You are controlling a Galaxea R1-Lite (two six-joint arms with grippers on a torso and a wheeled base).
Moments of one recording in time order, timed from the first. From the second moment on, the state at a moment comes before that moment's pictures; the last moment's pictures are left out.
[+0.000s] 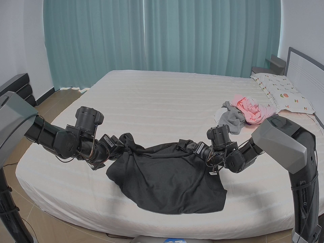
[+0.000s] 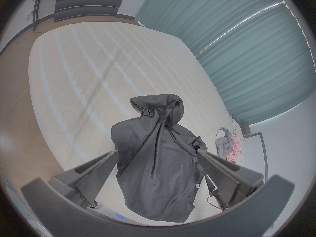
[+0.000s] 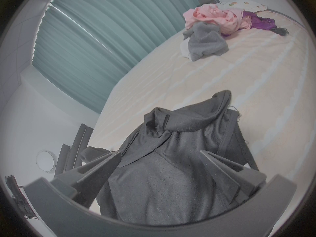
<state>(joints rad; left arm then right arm) -0.29 2.01 -1.05 -0.13 -0.01 -1.04 0.44 2.47 -1.28 -0.56 -0.06 0.88</state>
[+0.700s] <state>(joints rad) -0.27 2.03 -1.04 -0.18 0.00 -1.03 0.38 2.72 -1.86 -0.35 -0.23 0.86</state>
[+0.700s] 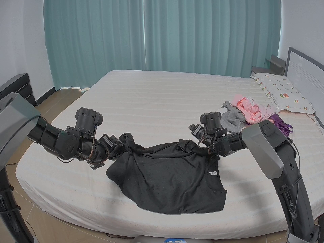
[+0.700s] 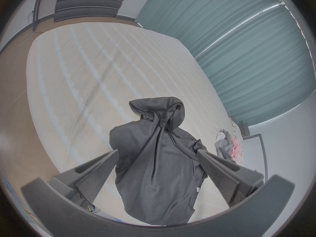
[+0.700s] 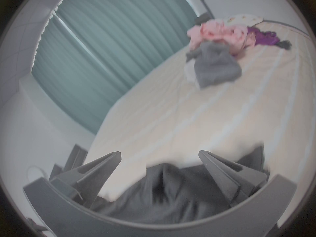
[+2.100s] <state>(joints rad) -0.25 2.06 -1.04 -0.18 0.00 -1.03 0.45 2.59 -1.49 -0.46 -0.08 0.88</state>
